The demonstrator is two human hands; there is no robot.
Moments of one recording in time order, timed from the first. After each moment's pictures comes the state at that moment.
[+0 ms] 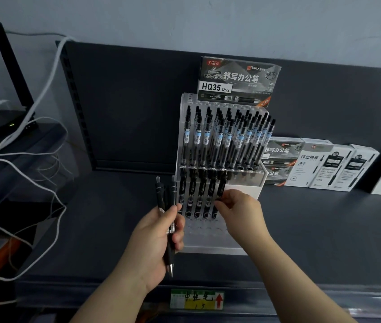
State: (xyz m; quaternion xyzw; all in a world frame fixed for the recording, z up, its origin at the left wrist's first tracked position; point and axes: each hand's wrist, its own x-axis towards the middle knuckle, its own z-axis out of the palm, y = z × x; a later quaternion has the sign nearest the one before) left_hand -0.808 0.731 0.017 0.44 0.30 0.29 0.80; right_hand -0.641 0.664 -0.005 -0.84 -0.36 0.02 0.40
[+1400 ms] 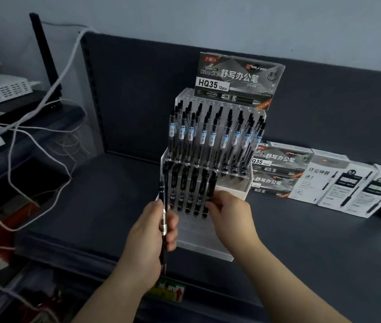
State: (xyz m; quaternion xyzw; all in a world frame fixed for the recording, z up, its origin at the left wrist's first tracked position) left_hand -0.767 0.676 0.012 0.43 0.35 0.39 0.73; right_hand -0.613 0.642 0.002 -0.80 -0.47 0.06 0.38
